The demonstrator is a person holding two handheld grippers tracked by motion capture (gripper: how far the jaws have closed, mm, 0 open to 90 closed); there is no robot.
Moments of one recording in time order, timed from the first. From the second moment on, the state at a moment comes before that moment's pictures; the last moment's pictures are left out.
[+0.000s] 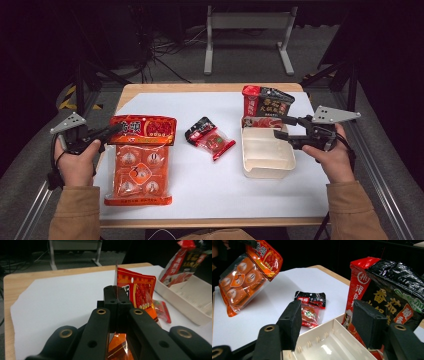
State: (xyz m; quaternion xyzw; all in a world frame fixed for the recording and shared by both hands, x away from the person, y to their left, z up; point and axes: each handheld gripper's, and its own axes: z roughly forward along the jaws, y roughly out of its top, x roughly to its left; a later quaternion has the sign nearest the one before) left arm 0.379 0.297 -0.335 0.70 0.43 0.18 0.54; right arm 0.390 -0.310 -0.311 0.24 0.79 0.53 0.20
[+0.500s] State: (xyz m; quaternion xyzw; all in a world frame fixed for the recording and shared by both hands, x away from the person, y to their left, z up) left arm 0.333 0.256 -0.282 0.73 0.35 0.23 0.54; right arm 0.386 -0.311 -0.306 0.24 0.78 0.54 0.20
